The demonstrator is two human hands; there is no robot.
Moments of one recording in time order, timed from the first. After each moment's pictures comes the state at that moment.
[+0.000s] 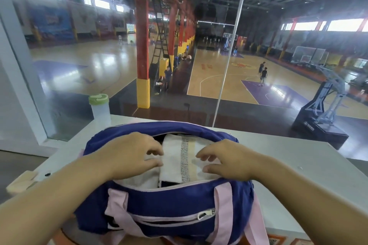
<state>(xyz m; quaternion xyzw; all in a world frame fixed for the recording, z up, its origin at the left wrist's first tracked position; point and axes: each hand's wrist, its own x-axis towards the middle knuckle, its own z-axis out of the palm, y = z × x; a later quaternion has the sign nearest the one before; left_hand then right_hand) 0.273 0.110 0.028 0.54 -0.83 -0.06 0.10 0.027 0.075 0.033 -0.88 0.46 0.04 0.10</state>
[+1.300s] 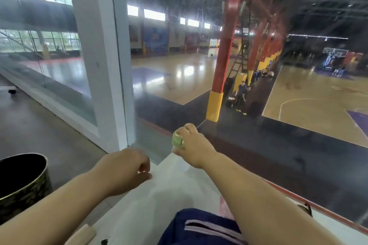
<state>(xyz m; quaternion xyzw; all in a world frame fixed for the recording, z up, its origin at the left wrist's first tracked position) 0.523 -0.019 -0.015 0.78 -0.62 0.01 0.05 0.404 -0.197 -0.040 -0.94 0.32 -0.10 0.11</state>
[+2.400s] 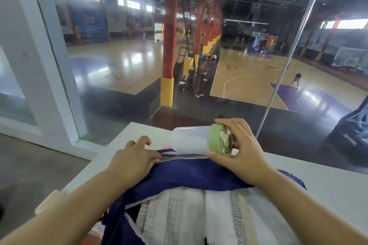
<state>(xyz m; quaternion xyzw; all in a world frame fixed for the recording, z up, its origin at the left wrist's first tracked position) 0.379 0.018 -0.024 0.71 -0.70 -0.04 0.06 0.118 -0.029 0.014 -0.82 0.39 -0.38 0.19</state>
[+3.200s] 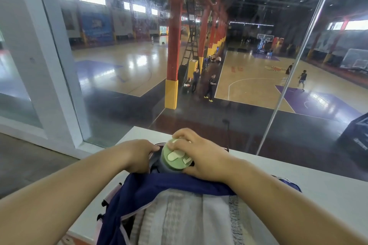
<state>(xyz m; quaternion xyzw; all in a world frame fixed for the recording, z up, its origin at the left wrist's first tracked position) 0.388 -0.019 0.013 0.70 -0.69 -0.15 -0.09 0.187 -0.053 0.018 -0.96 0.24 -0.14 0.08</state>
